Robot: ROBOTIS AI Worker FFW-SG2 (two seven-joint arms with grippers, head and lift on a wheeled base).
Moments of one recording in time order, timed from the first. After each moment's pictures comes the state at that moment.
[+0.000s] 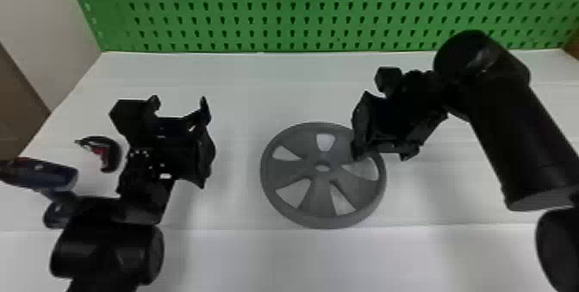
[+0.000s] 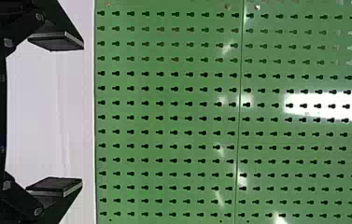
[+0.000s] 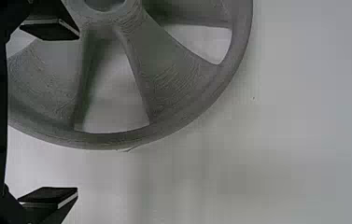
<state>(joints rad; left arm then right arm) -0.06 0.14 -0.09 -1.50 0.15 -0.12 0.02 -0.84 -0.11 0.17 -0.97 -0.77 1.57 -0.50</state>
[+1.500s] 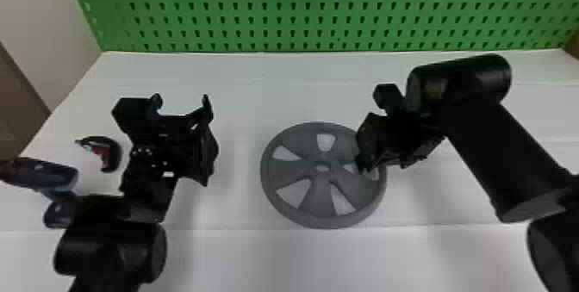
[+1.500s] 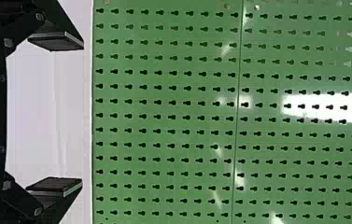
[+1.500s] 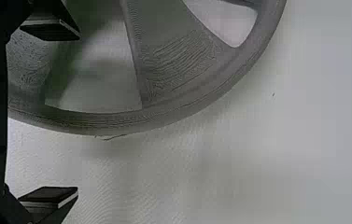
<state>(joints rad) -0.06 0.14 -0.10 -1.50 0.16 -0.12 0.04 -0.85 -0.11 0.33 -0.86 -0.24 1.42 0.14</state>
